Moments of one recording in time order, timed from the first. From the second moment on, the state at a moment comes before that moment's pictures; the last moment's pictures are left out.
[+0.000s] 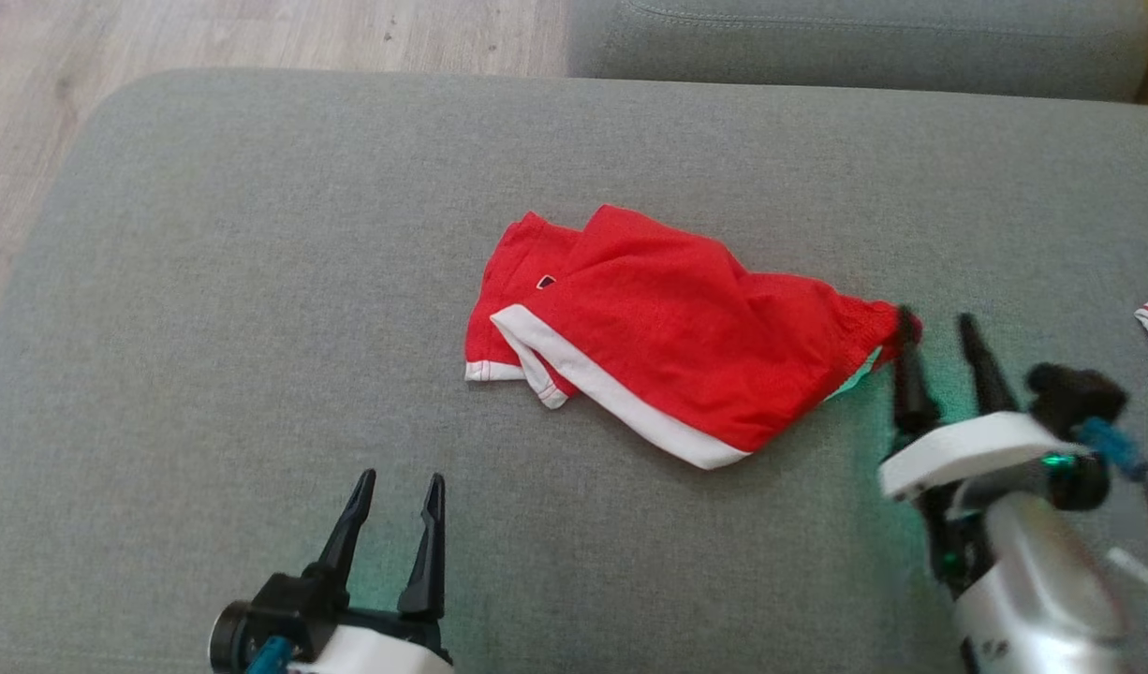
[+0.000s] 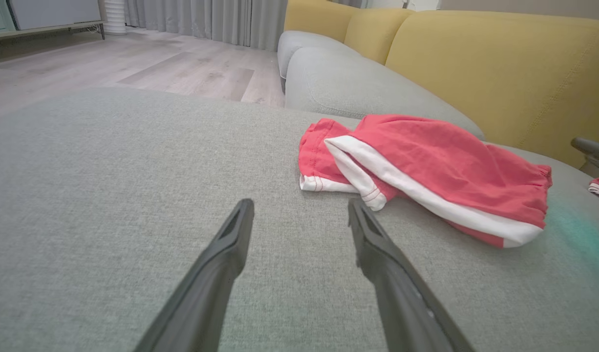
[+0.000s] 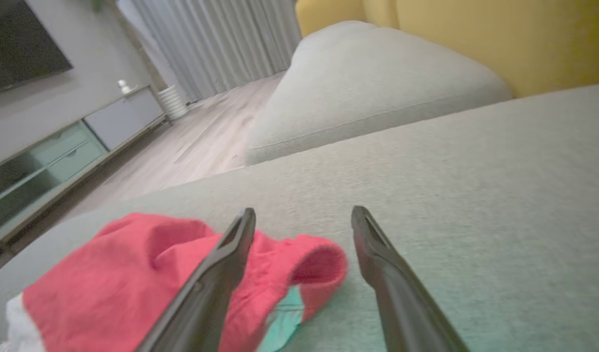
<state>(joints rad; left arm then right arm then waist) 0.02 0.05 -0.26 0.30 -0.25 -0.06 -0.25 -0.35 -0.09 0.04 0.69 0.39 0.13 -0.26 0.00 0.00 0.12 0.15</state>
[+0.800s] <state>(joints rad) 0.03 0.05 -0.26 0.29 -0.25 -0.06 -0.25 -0.12 -0.08 0.34 0.57 0.48 0.13 -0.26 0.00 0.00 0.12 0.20</state>
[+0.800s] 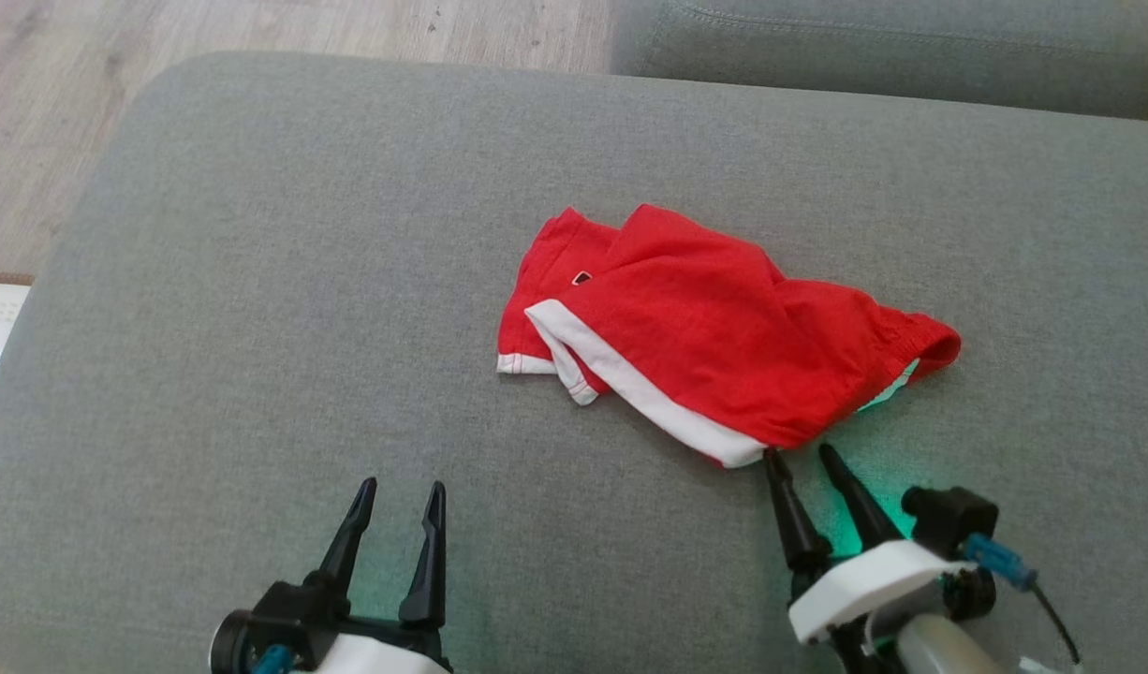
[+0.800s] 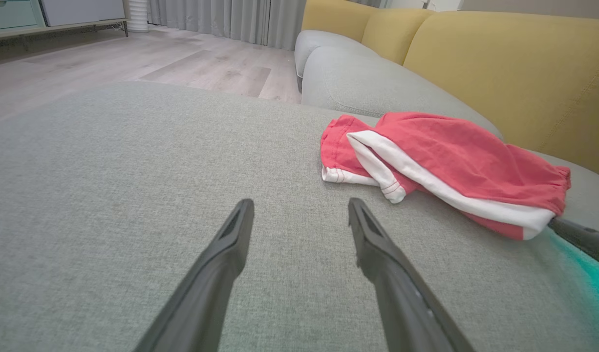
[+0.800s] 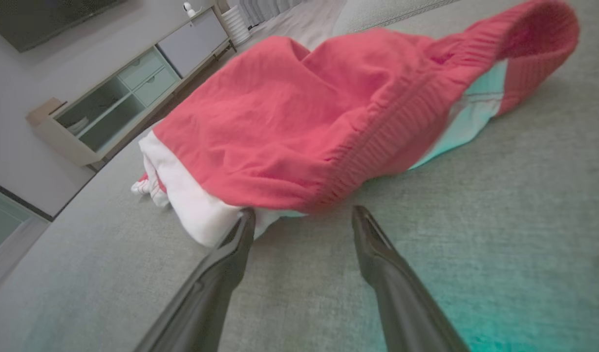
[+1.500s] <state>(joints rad) 0.03 0.05 -0.26 0.31 -0.24 -0.06 -0.25 -0.23 -0.08 0.34 0.55 0.54 0.13 -0.26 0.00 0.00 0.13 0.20</state>
